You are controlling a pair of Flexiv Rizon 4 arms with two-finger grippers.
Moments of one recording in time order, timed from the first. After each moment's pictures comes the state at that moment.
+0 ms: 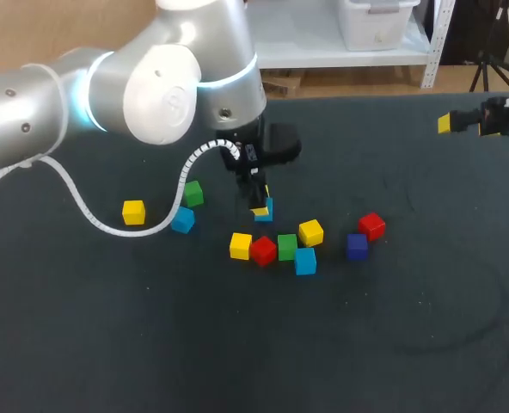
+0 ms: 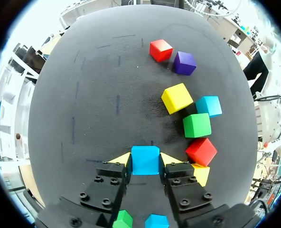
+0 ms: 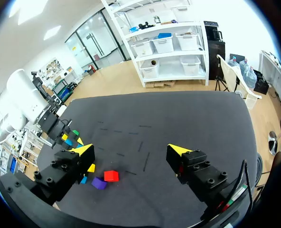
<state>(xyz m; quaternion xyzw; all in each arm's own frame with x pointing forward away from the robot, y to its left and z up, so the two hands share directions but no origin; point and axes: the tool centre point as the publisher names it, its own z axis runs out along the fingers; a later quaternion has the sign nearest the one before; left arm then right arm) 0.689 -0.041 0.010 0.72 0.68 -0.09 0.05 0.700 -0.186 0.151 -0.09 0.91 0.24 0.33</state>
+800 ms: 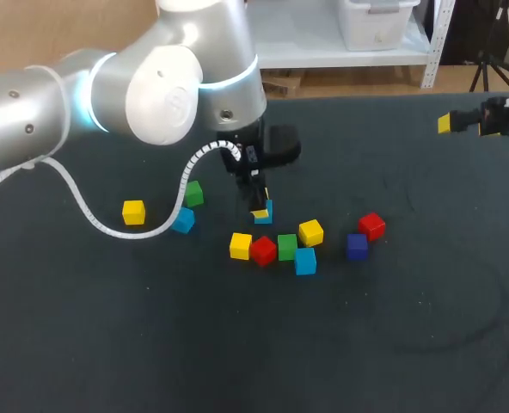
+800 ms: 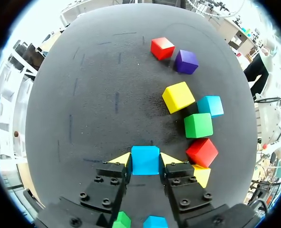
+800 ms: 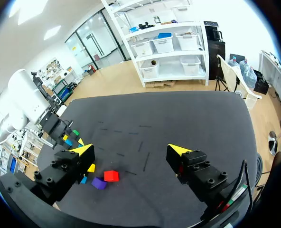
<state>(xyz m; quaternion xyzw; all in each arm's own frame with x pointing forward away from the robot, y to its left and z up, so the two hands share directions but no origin) 0.688 -0.040 0.004 0.72 0.69 -0.09 0.04 0.700 -0.186 0.151 -0.09 0.91 0.24 0.33</state>
